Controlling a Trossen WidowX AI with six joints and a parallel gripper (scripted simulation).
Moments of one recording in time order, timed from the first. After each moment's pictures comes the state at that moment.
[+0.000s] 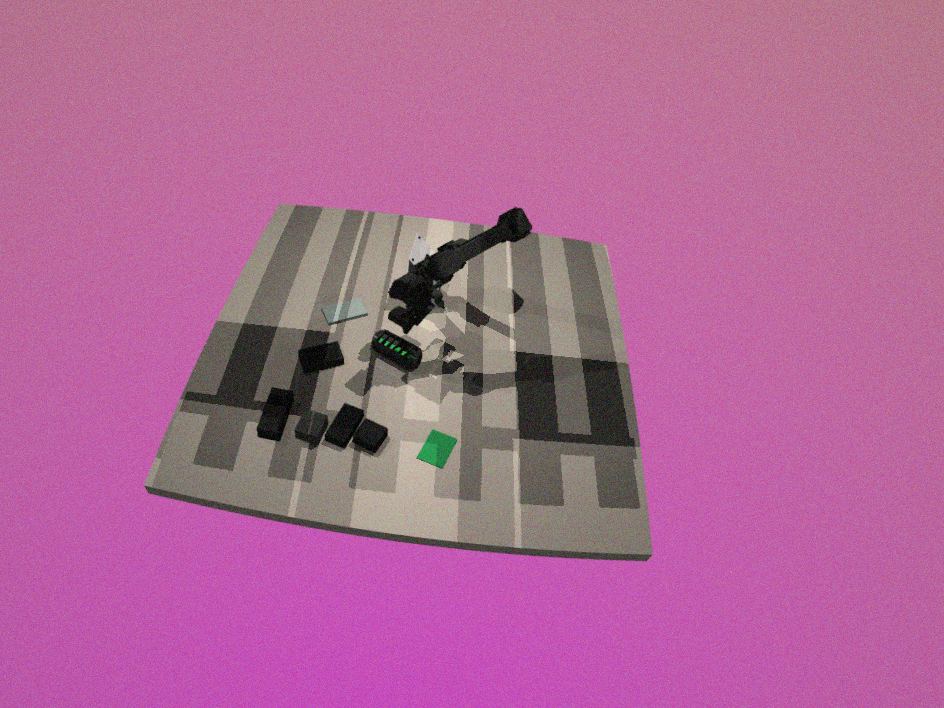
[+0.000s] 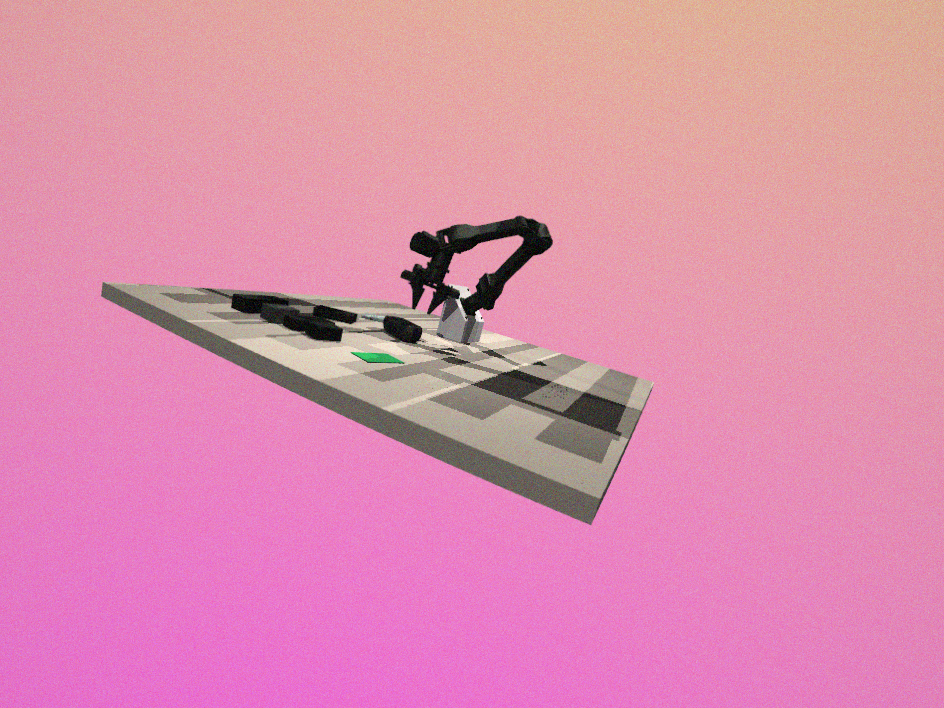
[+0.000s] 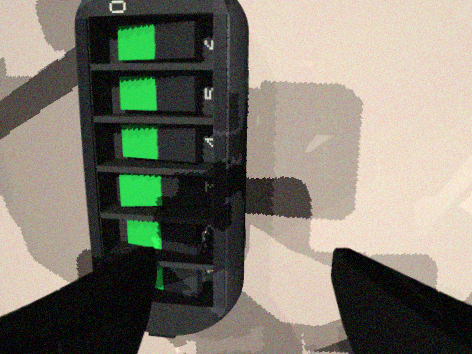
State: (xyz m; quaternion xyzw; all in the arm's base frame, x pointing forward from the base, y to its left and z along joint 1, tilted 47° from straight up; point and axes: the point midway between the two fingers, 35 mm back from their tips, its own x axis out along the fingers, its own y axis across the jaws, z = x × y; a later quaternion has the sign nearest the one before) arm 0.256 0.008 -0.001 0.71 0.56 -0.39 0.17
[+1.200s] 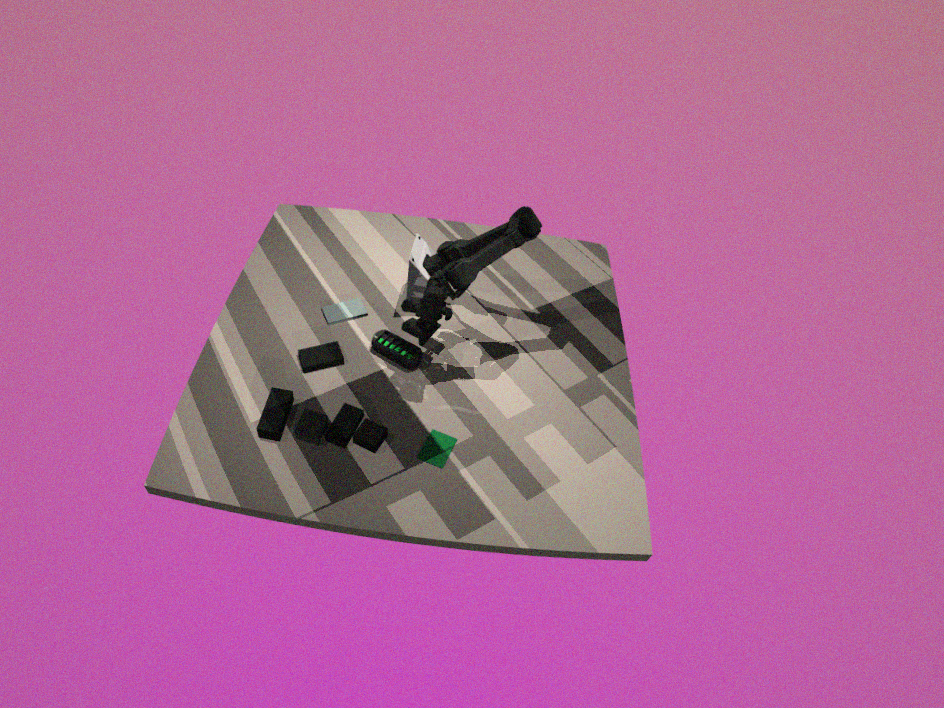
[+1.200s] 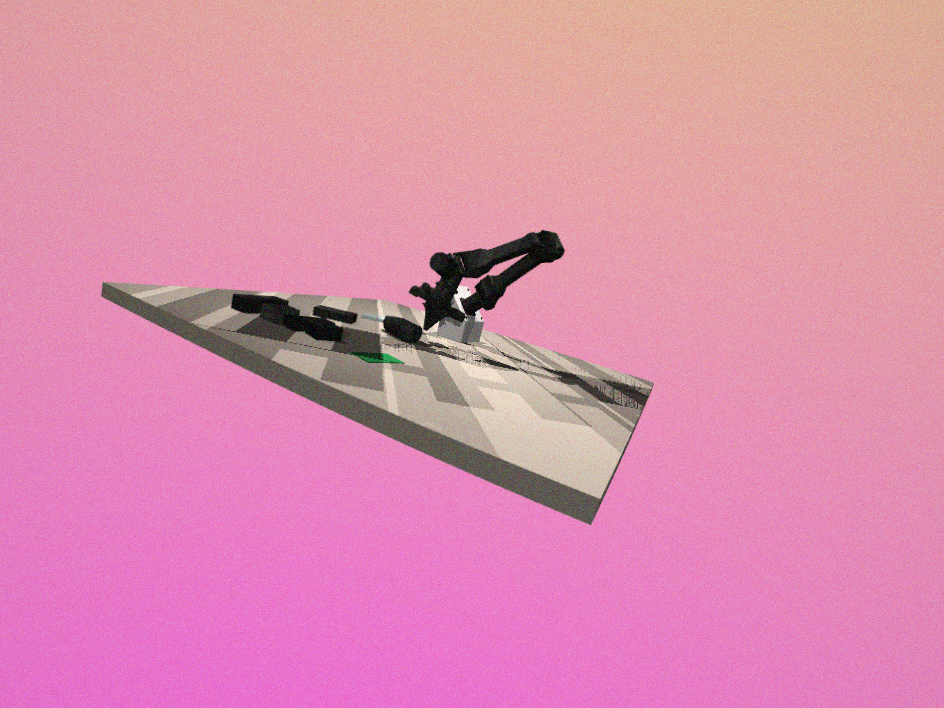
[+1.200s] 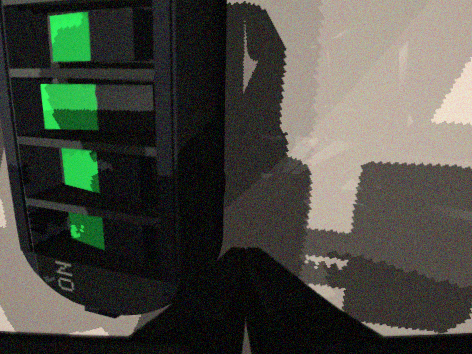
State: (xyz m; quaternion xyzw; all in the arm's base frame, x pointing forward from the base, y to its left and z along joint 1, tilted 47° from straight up) arm 0.255 0.069 -0.009 0.76 0.51 -0.36 0.19
